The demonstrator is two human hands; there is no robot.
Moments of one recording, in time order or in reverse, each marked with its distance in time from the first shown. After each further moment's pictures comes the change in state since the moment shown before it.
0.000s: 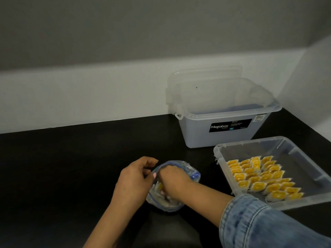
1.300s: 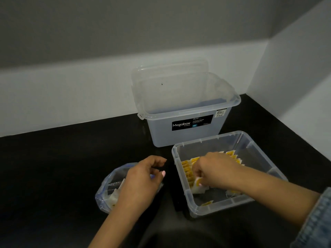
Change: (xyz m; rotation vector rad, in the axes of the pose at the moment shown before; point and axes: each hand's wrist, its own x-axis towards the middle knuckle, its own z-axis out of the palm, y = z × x) left_hand 0.004 0.083 0.087 0.001 -0.096 0.158; right_hand -0.115 0.209 0.039 -0.133 0.588 -0.184
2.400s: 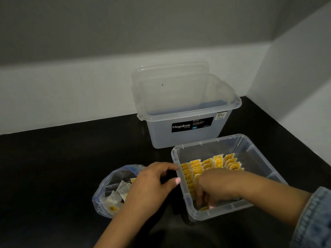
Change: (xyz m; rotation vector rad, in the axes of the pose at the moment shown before) left_hand 0.003 0.008 0.013 0.056 -0.127 0.084; right_hand 0.003 0.006 0.010 0.081 -0.424 -0.174
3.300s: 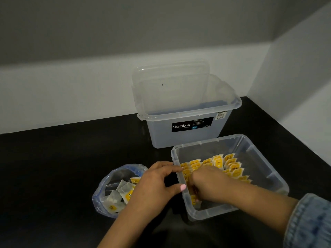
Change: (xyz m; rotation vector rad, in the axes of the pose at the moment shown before) left_hand 0.001 0.001 0.008 0.038 -0.039 0.012; right_hand 0.024 -0.004 0.016 -0.092 0.379 0.070
